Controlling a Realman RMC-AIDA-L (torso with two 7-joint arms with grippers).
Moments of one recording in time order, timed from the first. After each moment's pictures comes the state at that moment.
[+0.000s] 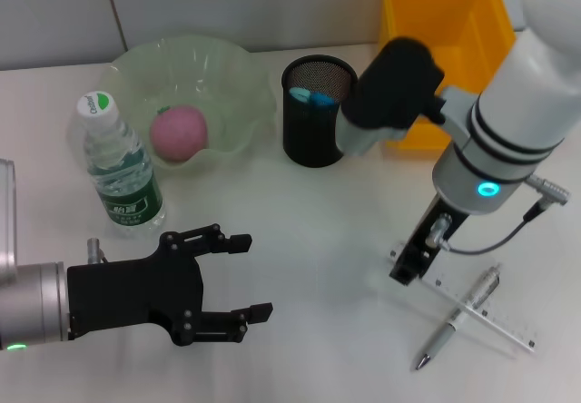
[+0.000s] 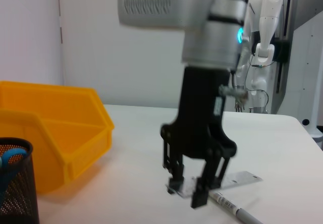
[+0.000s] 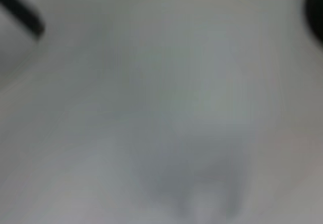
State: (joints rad) left arm -0.40 -2.02 1.35 0.62 1.50 1.46 -1.04; right arm 0.71 2.08 -1.63 -1.30 -2.66 -1.62 2.75
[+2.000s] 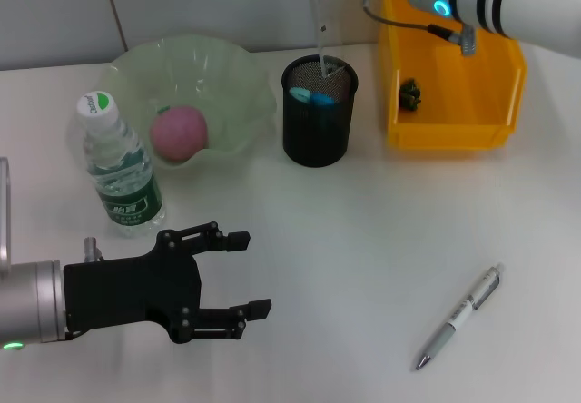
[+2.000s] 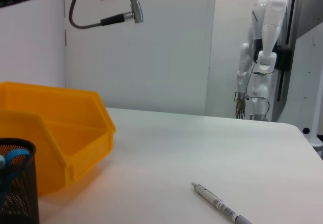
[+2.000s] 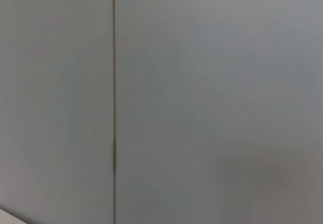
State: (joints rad) left arm -0.39 -2.02 1.34 0.62 1.50 1.48 -1.06; right arm 0.53 2.08 -1.59 -1.30 -2.27 -0.44 2.52
